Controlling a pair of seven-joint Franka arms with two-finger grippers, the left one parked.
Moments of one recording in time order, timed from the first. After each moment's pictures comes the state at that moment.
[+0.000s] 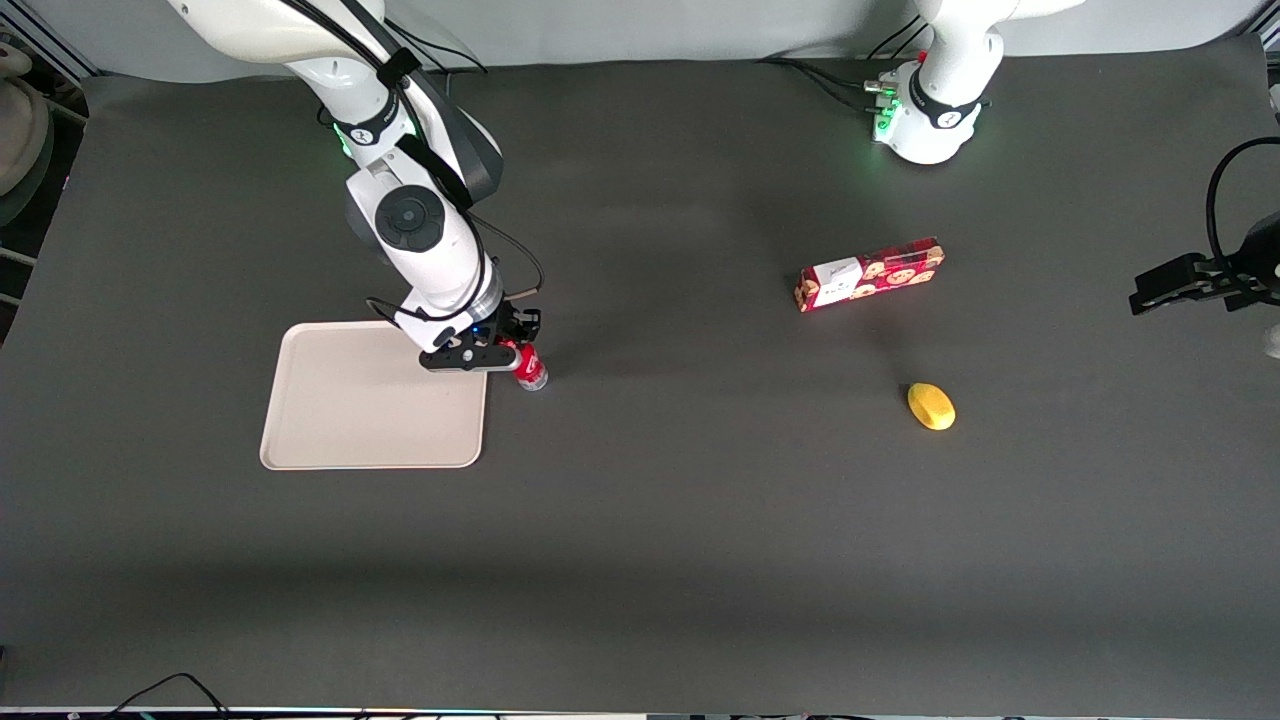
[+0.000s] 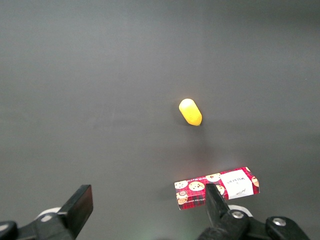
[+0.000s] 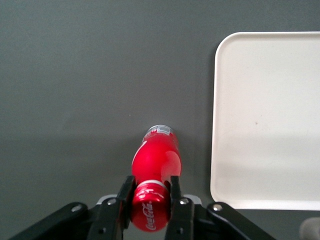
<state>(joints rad) 0.02 0.26 0.54 -2.07 -0.15 2.29 0.66</state>
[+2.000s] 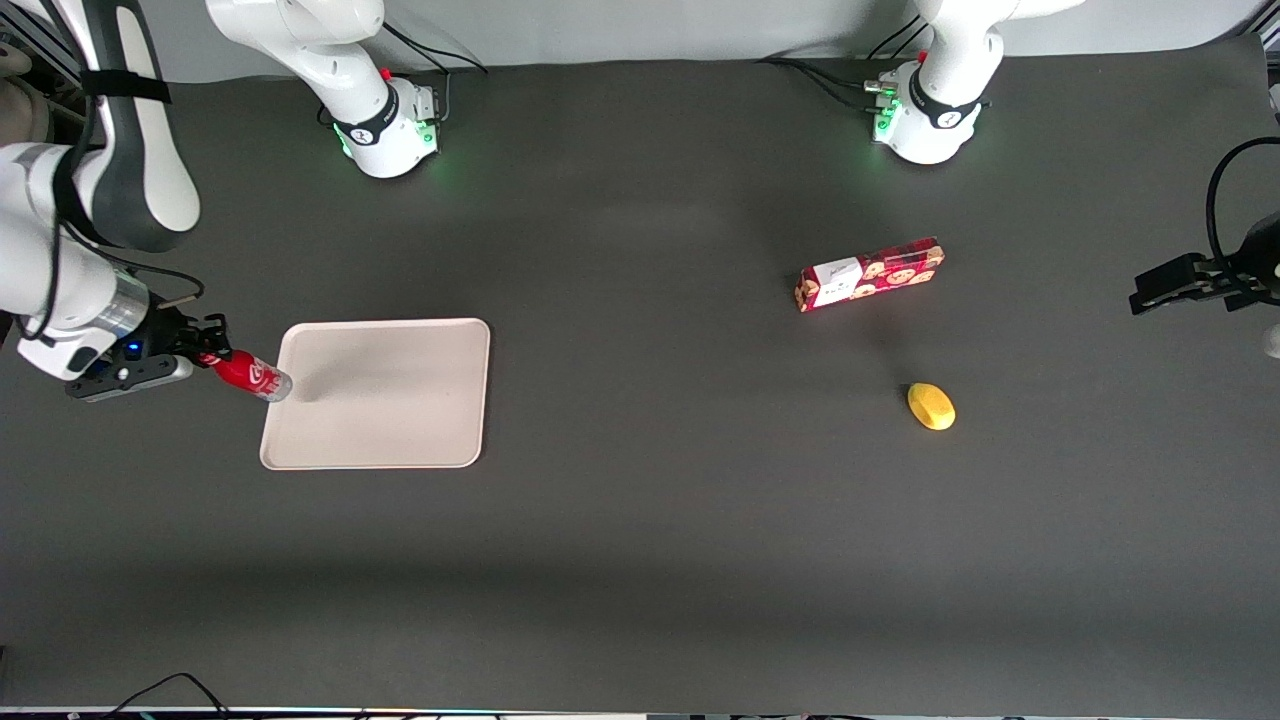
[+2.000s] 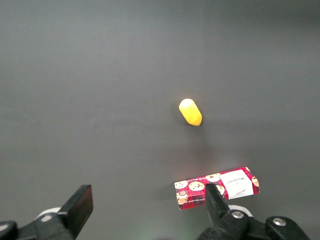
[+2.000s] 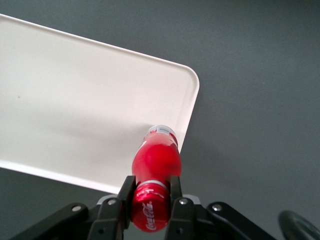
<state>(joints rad) 0.00 0.02 -0.16 -2.18 -0.06 2.18 -0.39</state>
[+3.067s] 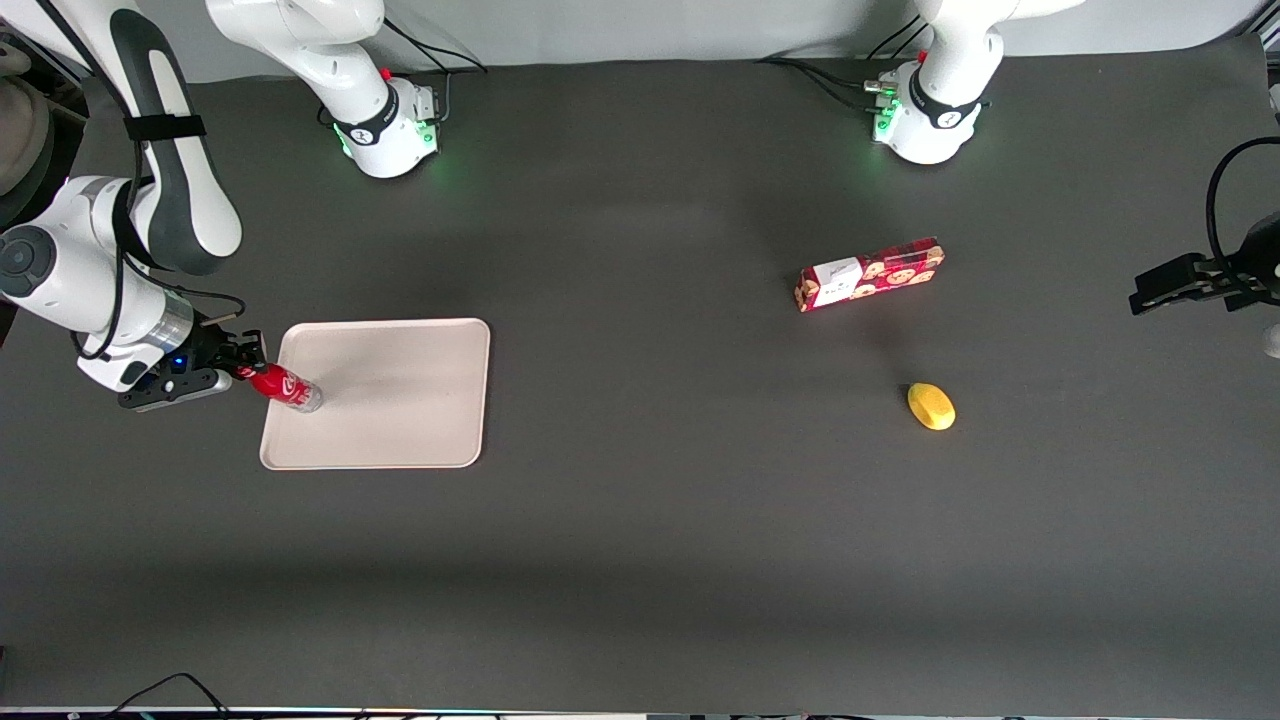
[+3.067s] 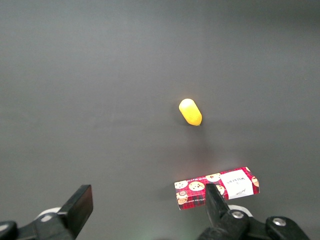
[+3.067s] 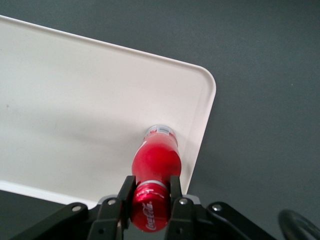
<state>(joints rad) 0.00 0.09 -0.16 -2.24 -0.01 2.31 -0.39</state>
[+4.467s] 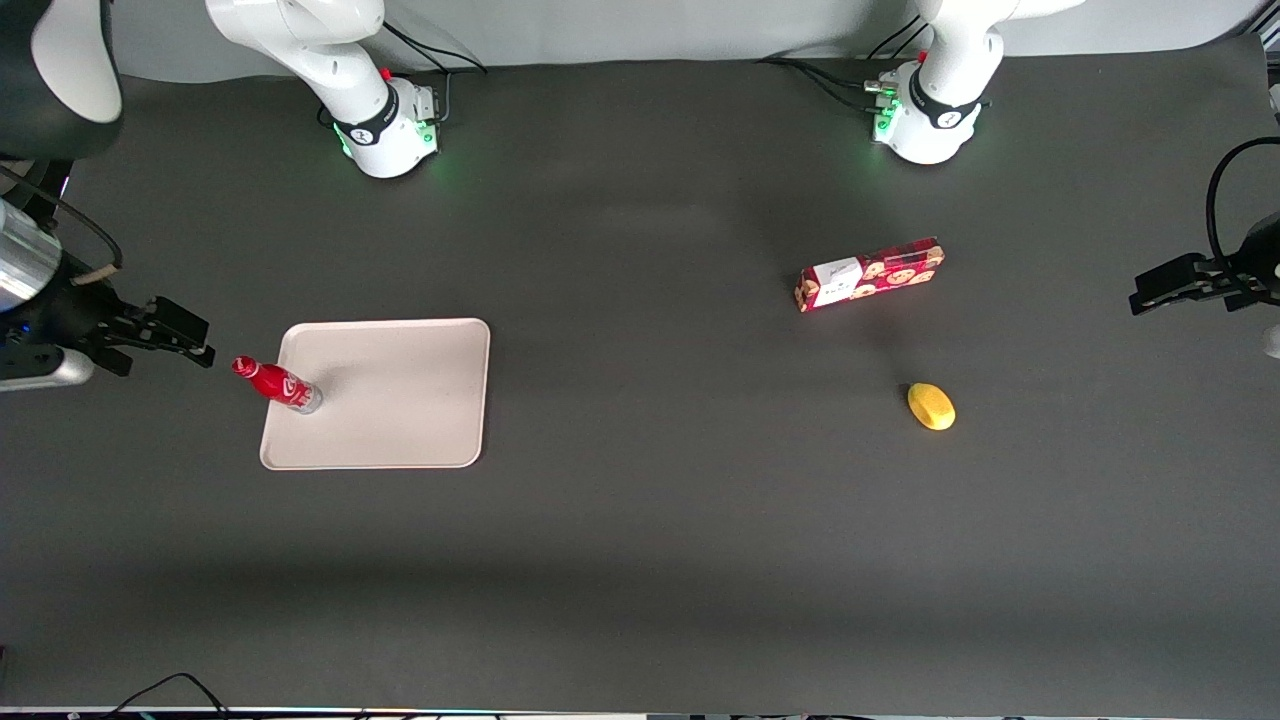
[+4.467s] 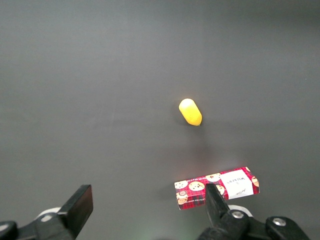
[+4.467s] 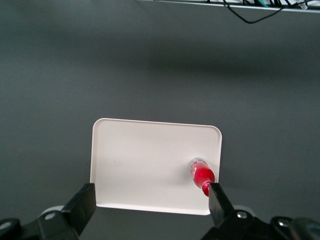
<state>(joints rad) 0.02 0.06 0.00 -1.61 0.02 1.78 -0.04</state>
